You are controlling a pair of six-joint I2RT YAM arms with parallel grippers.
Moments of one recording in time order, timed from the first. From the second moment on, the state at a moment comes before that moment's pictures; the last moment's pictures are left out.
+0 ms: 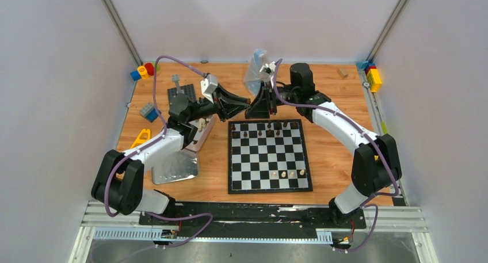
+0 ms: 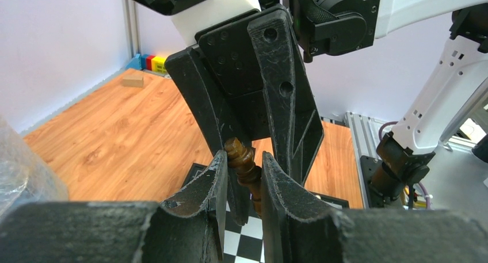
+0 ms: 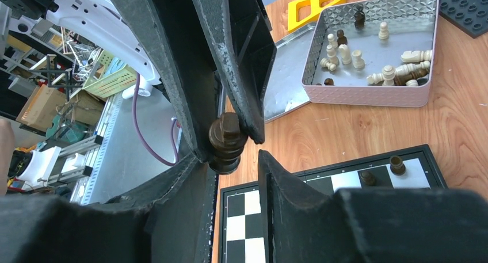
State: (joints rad) left arm -0.44 1.39 0.79 0.95 0.88 -0.43; right arm 0.46 1.60 1.26 0.05 -1.19 0.27
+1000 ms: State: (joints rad) left arm -0.44 1.38 0.87 0.66 0.91 -0.26; right arm 0.46 1.56 1.26 -0.12 -1.12 0.04
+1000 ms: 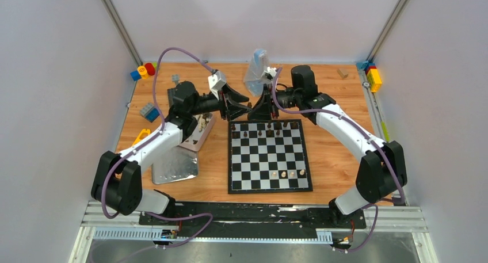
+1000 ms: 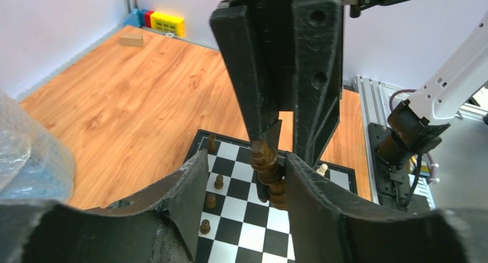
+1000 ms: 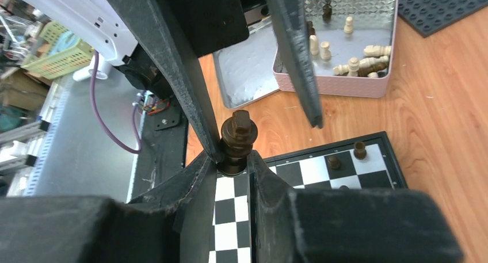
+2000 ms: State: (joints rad) left arm -0.51 1.54 1.39 -0.43 0.92 0.21; right arm 0.50 1.44 1.17 -0.23 -0.93 -0.24
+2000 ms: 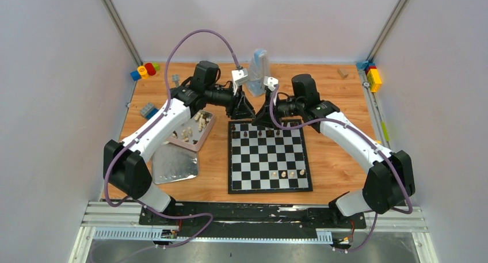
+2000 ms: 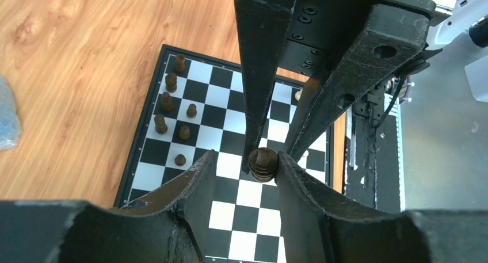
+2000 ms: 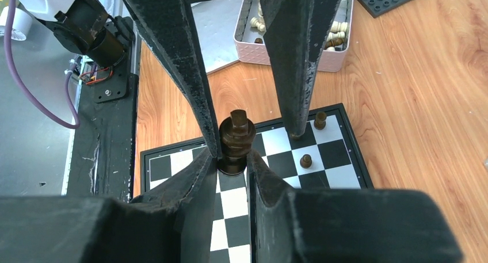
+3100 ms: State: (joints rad) left arm -0.52 1.55 1.46 -0.50 0.89 0.22; right arm 0.50 1.44 1.15 -0.24 -0.91 -0.26
